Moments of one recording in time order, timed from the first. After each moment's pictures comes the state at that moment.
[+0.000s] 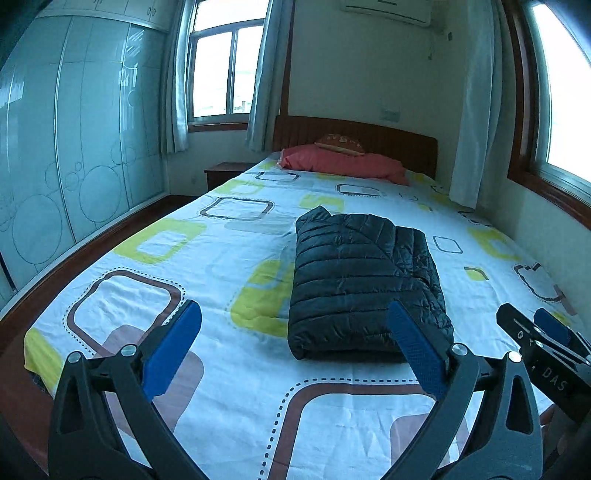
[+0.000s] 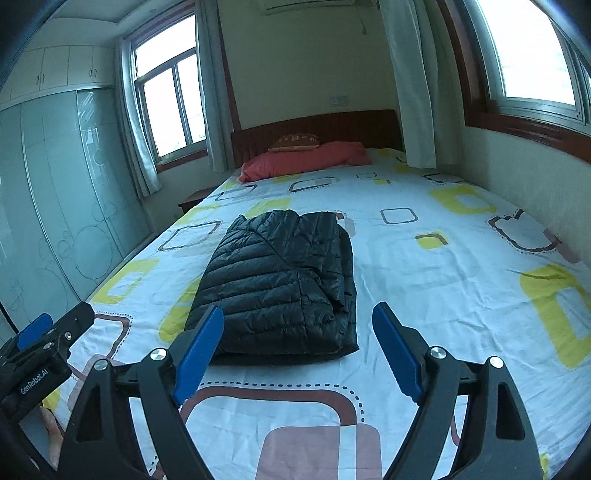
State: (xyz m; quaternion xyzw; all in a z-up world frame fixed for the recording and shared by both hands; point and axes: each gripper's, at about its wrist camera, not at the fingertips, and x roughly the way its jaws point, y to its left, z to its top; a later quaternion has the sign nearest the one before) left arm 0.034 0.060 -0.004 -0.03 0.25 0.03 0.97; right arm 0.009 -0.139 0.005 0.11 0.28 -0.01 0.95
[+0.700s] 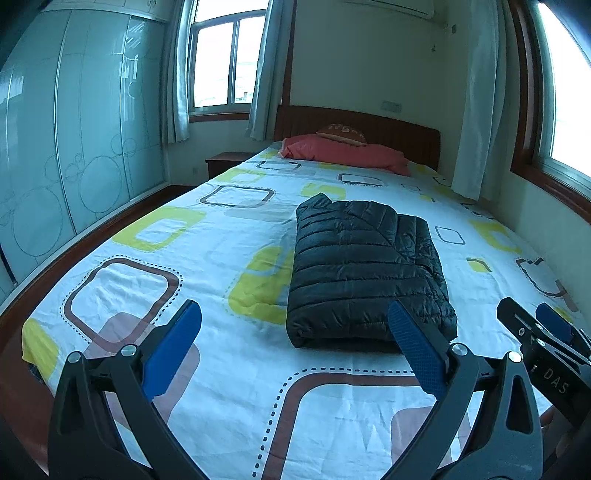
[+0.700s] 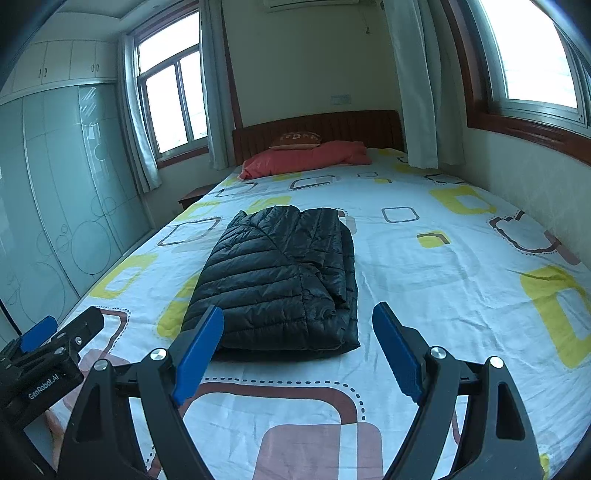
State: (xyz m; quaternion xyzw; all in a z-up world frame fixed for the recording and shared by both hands) left arm 0.036 0.056 -0.017 -0.04 0.27 0.03 0.96; right arm 0.006 -0.133 0.000 0.10 0.27 -0.02 0.96
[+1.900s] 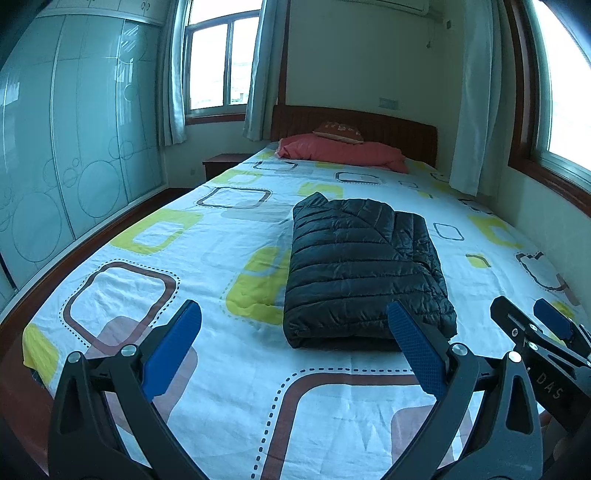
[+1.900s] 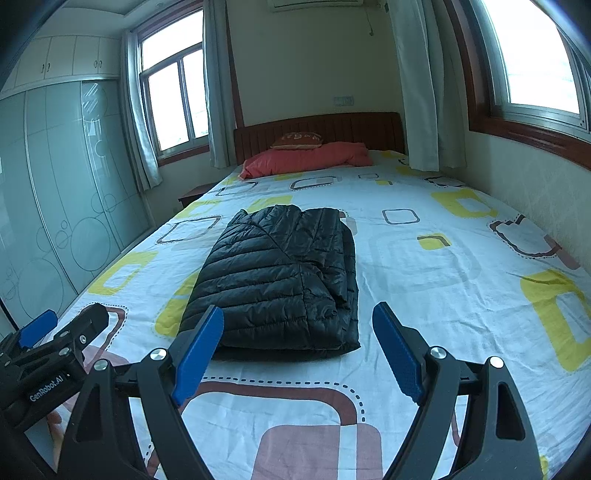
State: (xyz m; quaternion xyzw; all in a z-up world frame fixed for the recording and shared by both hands) left arm 0.038 0.052 -0.019 -0.03 0.27 0.03 0.96; right arm 0.007 -0.131 -0.003 0.09 0.27 -0.01 0.96
